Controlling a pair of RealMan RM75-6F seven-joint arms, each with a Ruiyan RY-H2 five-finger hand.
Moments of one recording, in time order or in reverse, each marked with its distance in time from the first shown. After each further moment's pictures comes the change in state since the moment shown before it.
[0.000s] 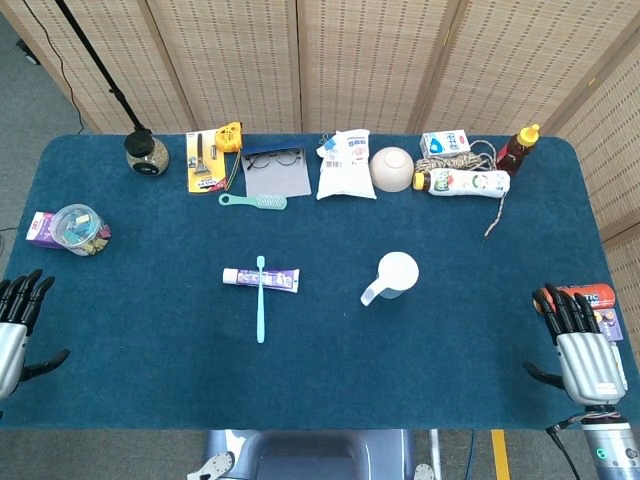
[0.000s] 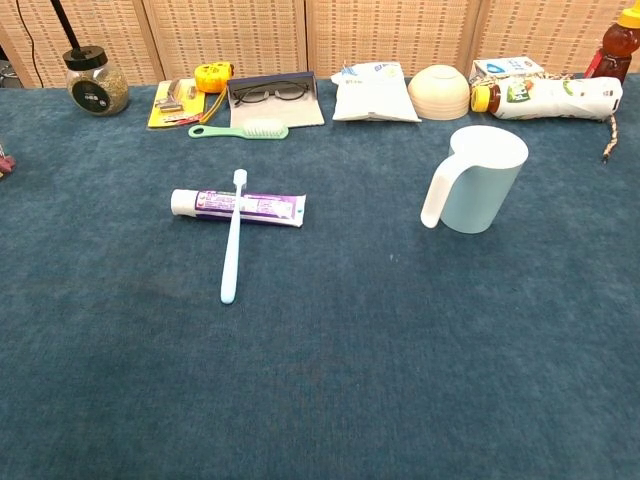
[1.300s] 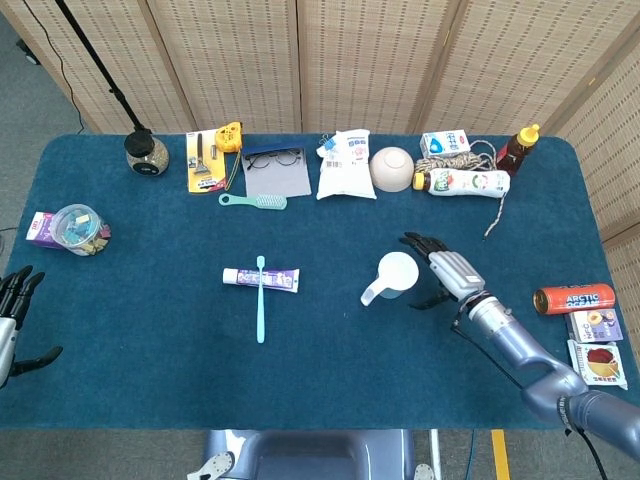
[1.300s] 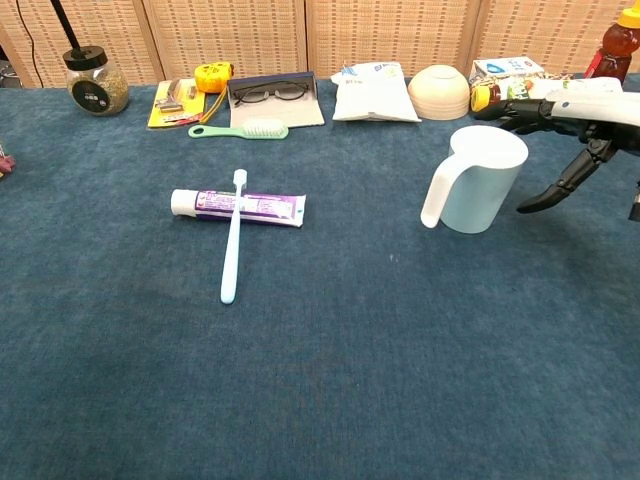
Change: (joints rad) left arm -0.013 0.041 -0.013 -0.006 -0.051 -0.052 -0.076; right arm 0.594 -0.248 0.083 0.388 0.019 -0.635 0.673
